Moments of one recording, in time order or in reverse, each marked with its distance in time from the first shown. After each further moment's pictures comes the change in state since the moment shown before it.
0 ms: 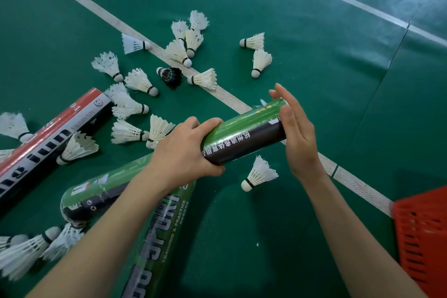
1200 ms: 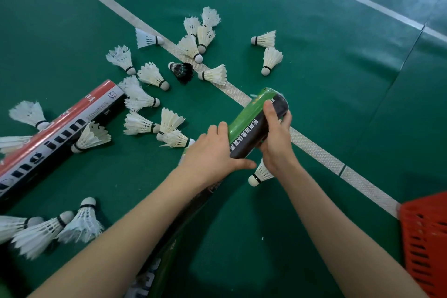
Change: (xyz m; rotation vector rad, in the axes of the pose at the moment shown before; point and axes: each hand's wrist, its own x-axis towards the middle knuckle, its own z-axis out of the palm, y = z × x) left_hand 0.008 0.018 0.033 -0.007 -0.111 -0.174; right_hand 0.014 0.036 0.048 0.397 0.231 0.603
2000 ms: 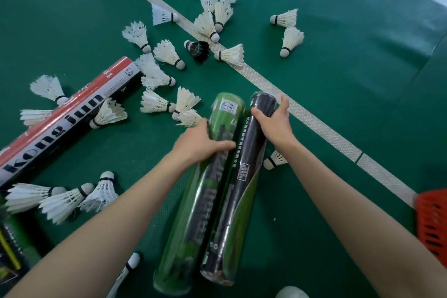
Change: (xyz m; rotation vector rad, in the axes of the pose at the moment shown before) left_hand 0.007 -0.075 0.024 -0.352 -0.072 -0.211; right_hand 0.025 0.032 0.001 -0.801 -0.013 -0.031
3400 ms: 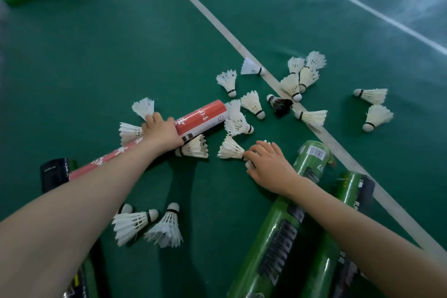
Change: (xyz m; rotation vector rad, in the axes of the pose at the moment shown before) left_hand 0.049 -0.183 -0.185 0.417 0.391 -0.392; right_hand 0.002 -0.076 0.156 -1.221 -0.387 -0.995
